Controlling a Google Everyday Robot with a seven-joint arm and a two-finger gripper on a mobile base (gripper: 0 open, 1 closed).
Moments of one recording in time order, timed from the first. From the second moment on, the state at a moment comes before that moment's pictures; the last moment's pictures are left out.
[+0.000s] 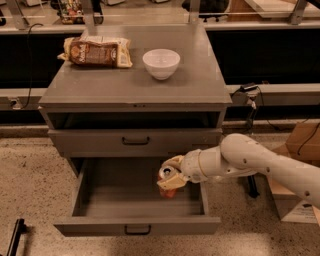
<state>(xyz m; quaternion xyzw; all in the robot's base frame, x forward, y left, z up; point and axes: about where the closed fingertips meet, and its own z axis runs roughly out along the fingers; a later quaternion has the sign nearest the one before) 0.530 -0.027 0.620 -0.55 0.71 0.28 0.35</state>
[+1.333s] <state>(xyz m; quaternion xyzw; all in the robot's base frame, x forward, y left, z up) 0.557 -0.007 0.486 -0.49 0.72 0.29 0.39</state>
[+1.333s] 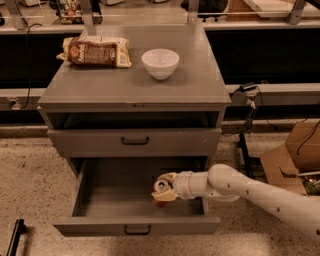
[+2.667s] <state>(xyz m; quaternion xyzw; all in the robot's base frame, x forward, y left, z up) 0.546 -0.015 0.479 -0.49 0.71 0.30 0.42</state>
